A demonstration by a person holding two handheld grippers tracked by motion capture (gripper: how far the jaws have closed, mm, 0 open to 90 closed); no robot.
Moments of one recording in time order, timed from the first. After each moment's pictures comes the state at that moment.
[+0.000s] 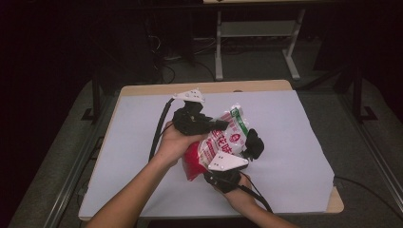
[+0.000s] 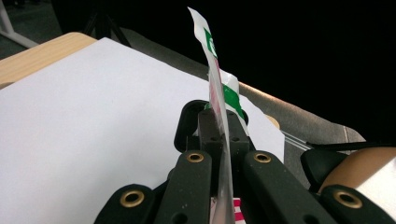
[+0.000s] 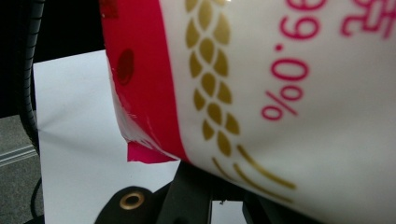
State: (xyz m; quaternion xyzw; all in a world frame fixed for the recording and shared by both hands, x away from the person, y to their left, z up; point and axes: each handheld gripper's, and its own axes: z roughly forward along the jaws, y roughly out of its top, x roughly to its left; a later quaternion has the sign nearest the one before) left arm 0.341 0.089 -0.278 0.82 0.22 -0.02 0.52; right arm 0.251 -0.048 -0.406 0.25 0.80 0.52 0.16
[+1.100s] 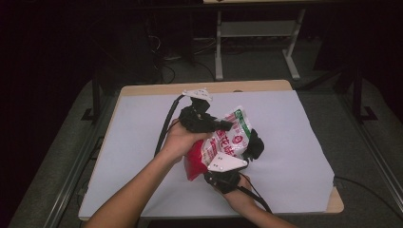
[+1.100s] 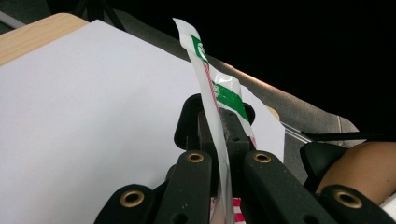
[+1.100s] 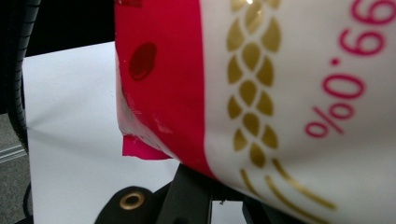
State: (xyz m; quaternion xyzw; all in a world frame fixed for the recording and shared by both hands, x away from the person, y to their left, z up) left arm 0.353 0.075 -0.283 0.84 0.22 -0.04 0.50; right arm 0.251 -0.047 -0.412 0.25 0.80 0.52 0.16
